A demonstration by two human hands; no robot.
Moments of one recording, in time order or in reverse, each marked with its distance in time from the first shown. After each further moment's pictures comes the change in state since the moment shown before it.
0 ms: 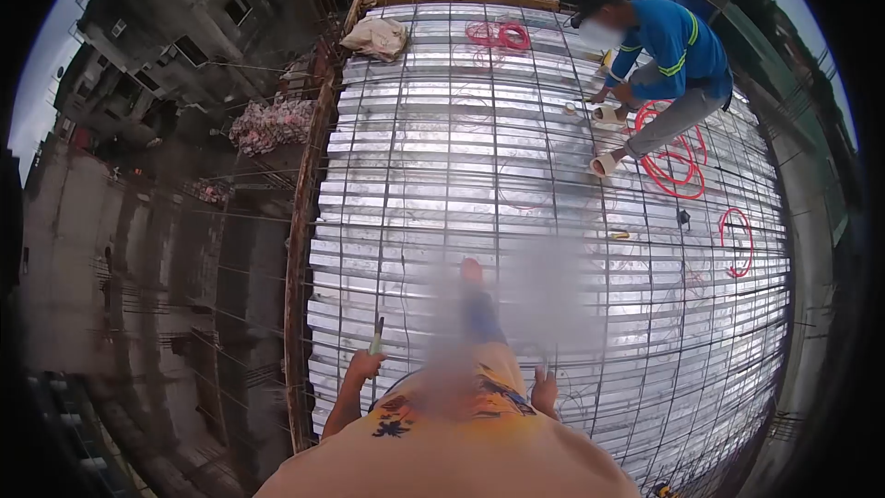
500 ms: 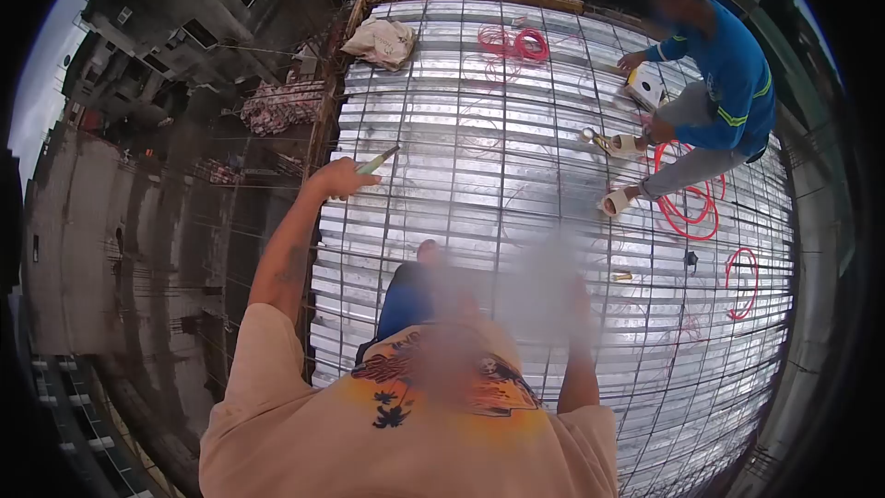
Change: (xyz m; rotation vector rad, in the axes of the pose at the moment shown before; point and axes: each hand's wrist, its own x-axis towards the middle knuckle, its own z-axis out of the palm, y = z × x) left_hand 0.117 0.696 -0.164 0.724 0.008 0.489; right_hand 0.340 -0.366 -0.129 0.107 0.021 -0.602
